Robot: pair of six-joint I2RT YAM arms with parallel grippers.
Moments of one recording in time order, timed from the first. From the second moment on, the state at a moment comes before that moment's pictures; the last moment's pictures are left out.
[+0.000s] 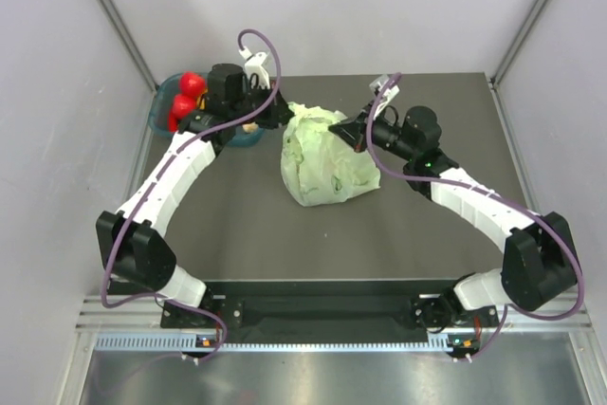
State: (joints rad) left arm -0.36 1.52 1.47 -0.36 0.48 -0.34; right arm 0.48 1.38 0.96 0.44 -0.50 0.30
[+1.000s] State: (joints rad) left arm -0.26 1.41 1.25 -0.16 0.39 -0.39; right arm 0.45 1.32 0.92 0.31 -0.43 0.26
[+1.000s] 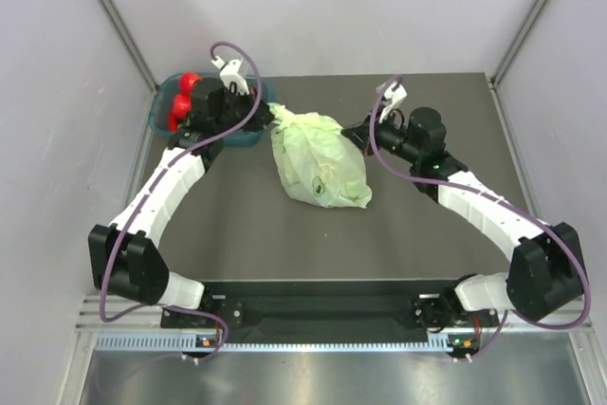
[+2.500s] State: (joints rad) left arm -0.37 1.62 1.53 -0.28 0.32 -0.26; right arm 0.56 1.40 1.17 -0.03 -0.43 -0.09
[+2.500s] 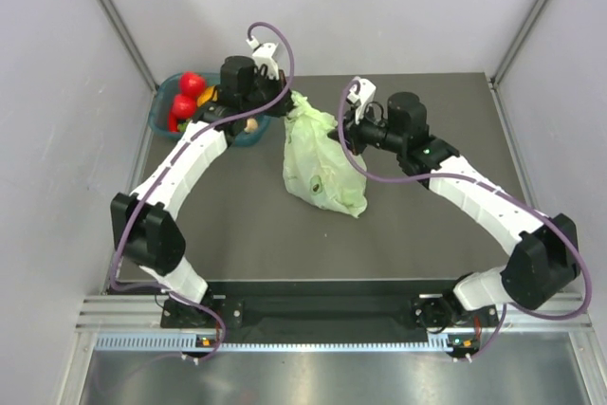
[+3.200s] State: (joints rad) left arm -0.38 1.70 1.53 -0.31 0.32 -0.26; right arm 0.57 1.39 1.17 -0.05 -0.52 -0.09
